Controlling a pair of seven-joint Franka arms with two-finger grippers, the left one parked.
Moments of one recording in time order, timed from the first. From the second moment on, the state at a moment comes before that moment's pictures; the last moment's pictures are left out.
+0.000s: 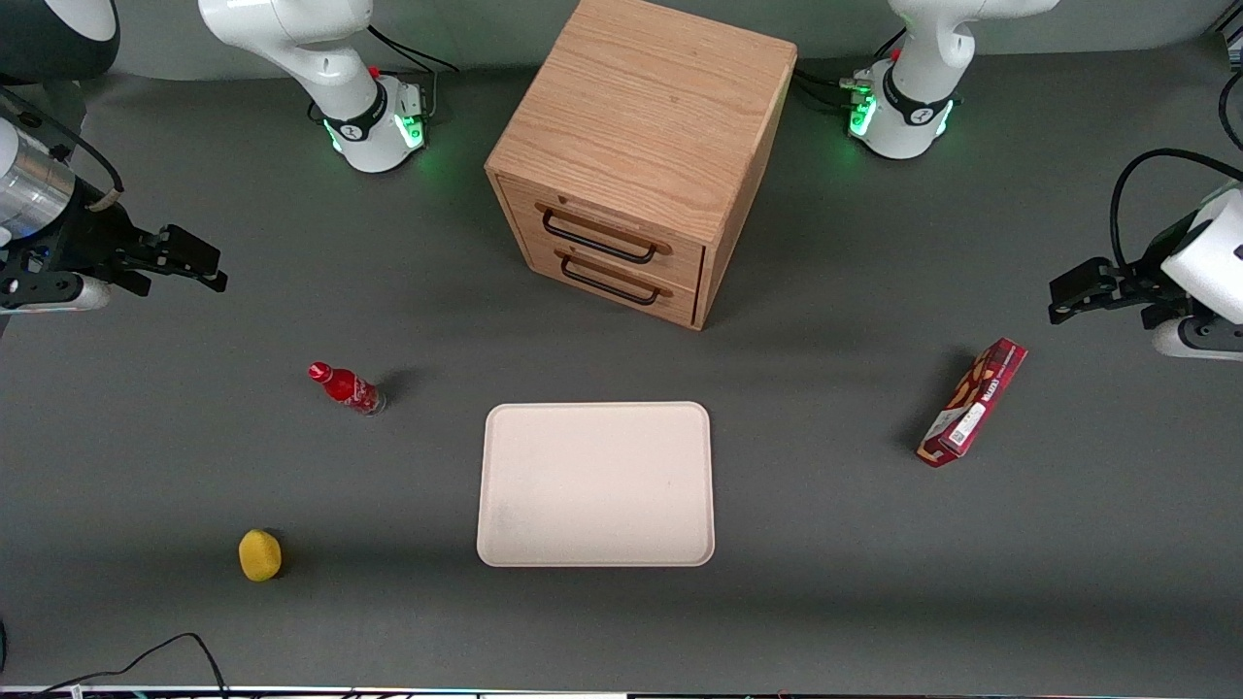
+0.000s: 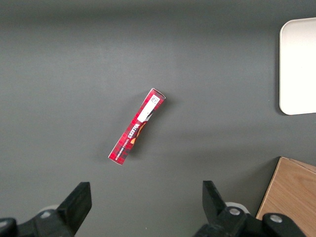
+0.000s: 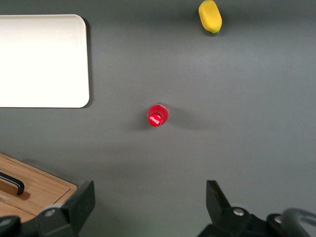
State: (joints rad) arm 0.06 -0.07 -0.02 -1.72 0.03 1.65 0.05
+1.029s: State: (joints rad) arm 0.05 0.13 0.01 -1.98 0.05 2.11 0.05
